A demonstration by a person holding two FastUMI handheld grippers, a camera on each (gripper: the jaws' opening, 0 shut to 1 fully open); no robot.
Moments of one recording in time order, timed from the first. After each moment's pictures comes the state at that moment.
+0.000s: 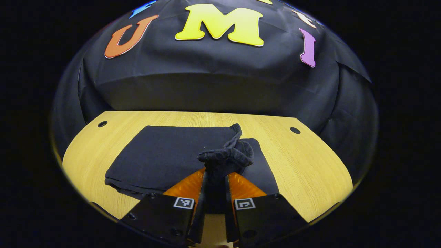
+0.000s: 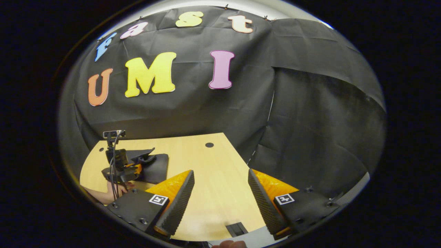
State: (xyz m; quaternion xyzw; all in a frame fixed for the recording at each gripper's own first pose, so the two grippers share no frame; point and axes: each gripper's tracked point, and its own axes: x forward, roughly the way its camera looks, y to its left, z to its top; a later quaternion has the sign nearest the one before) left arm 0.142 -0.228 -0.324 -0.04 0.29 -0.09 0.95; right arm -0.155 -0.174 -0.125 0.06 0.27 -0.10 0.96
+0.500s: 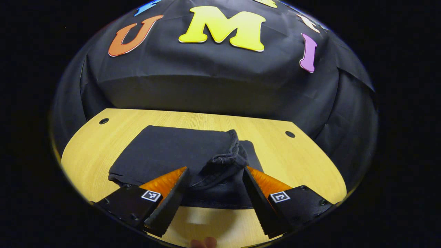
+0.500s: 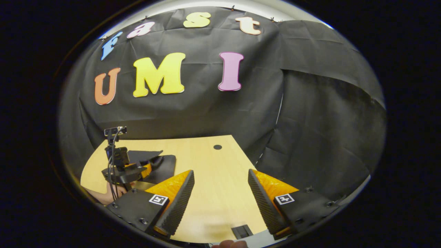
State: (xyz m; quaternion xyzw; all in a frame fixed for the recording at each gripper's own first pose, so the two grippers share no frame) left arm 0.115 -0.233 -0.289 -0.08 0.28 -0.11 0.95; right arm -0.140 -0.145 -0.121 0.06 0.25 -0.07 0.96
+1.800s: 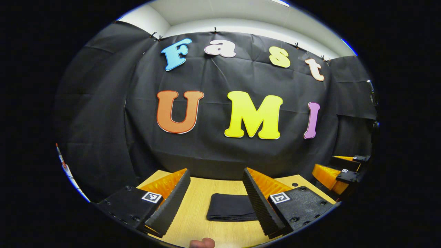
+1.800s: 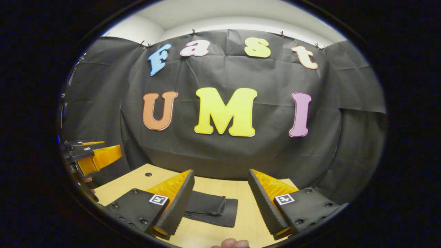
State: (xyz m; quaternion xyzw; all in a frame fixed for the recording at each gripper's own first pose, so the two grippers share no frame) left arm 0.027 -0.017 -0.002 -0.05 0.05 -0.01 1.00; right arm -0.050 0.070 -0.028 0.05 0.09 0.11 0.99
